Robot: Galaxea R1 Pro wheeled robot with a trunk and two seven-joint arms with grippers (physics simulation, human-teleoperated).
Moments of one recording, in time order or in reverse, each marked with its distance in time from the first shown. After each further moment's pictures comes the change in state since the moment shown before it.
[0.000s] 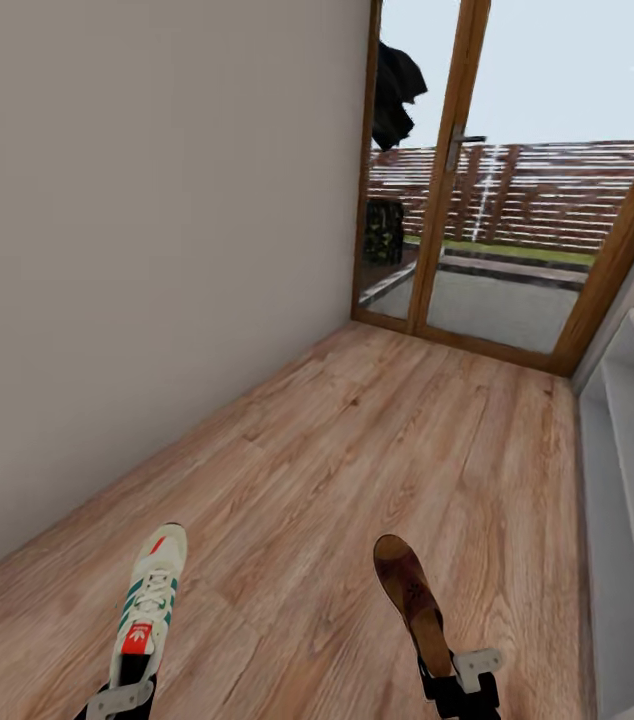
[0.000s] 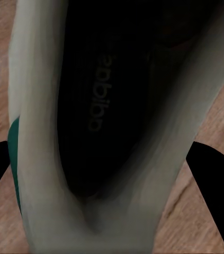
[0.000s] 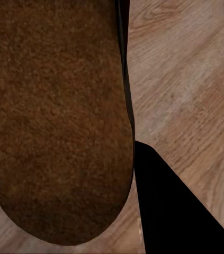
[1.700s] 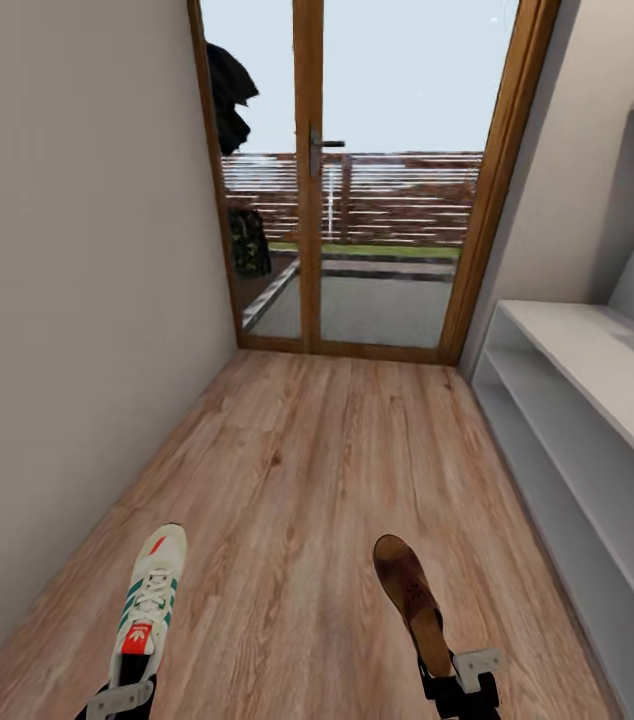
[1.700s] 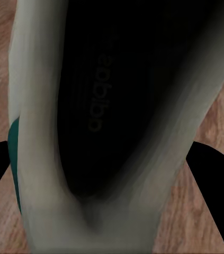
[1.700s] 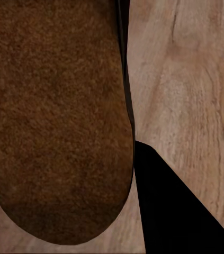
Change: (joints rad) left arm 0.000 0.000 0.000 -0.001 0.002 0.000 0.000; right arm 0.000 0.000 0.001 0.001 0.000 0.000 0.000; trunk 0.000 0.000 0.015
